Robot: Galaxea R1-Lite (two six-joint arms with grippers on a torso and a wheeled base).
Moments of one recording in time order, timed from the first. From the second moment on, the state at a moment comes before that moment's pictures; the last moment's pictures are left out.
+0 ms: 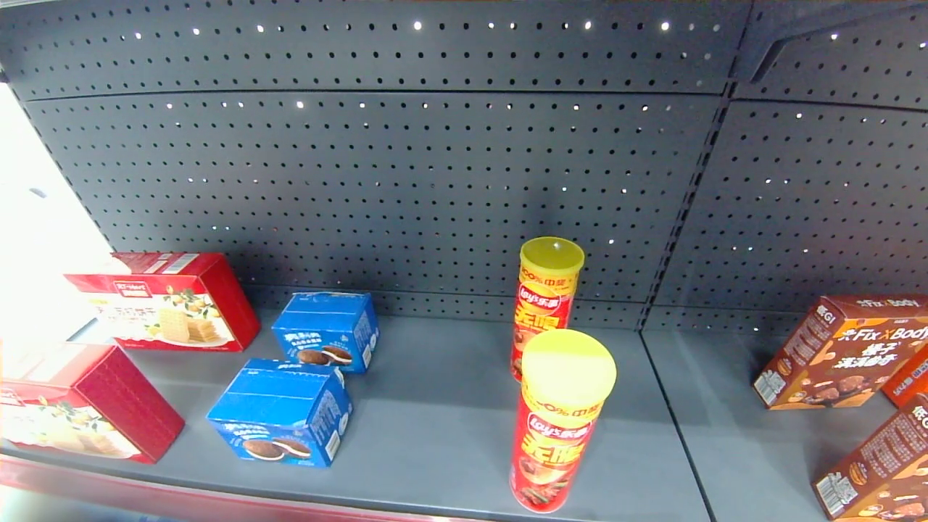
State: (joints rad) left arm -0.01 0.00 0.00 0.00 0.06 -0.03; right arm 0.00 0.01 0.00 0.01 -0.04 0.00
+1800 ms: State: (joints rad) left arm -0.01 0.01 0.00 0.00 0.07 -0.03; right arm 0.00 0.01 0.00 0.01 -0.03 0.00
